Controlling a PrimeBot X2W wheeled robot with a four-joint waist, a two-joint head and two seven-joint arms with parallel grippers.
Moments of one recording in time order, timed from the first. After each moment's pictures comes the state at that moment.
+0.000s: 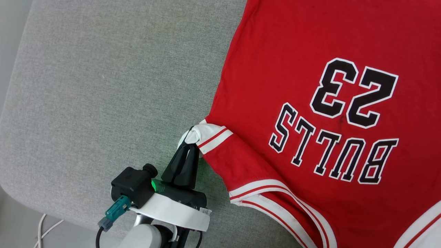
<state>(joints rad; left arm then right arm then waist) -0.18 0.20 -0.46 -0.10 -0.51 0.08 -0.26 -1.13 -0.40 -0.18 0.77 0.28 0.13 0.97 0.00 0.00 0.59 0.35</state>
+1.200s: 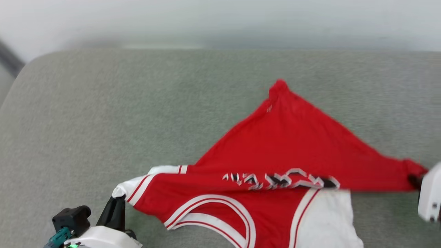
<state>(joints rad) 0.04 0.33 -0.24 0.07 -0.64 0.16 -0.19 -0.23 -0.43 -0.09 0.22 0.47 0.13 0.74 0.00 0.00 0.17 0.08</state>
